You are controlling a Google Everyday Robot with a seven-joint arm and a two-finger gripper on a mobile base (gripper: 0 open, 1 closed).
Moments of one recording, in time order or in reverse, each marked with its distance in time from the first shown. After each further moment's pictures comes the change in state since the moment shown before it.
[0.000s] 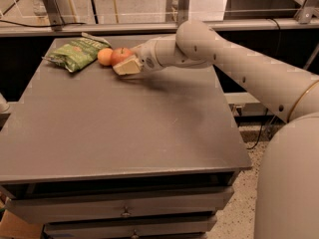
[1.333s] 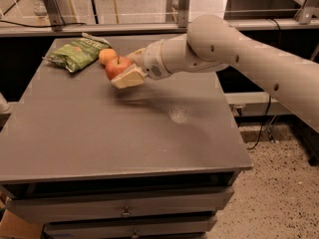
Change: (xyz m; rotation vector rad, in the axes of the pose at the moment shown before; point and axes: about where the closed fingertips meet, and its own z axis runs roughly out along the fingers) arm -0.016 0.081 -0.059 -0.132 0.011 -0.113
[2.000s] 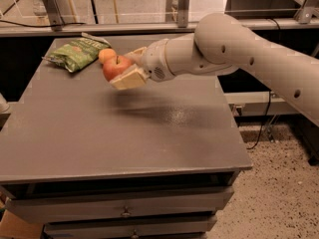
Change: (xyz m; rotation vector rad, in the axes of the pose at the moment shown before) arm -0.019 0.027 -0.022 -0.008 -0.040 -0.026
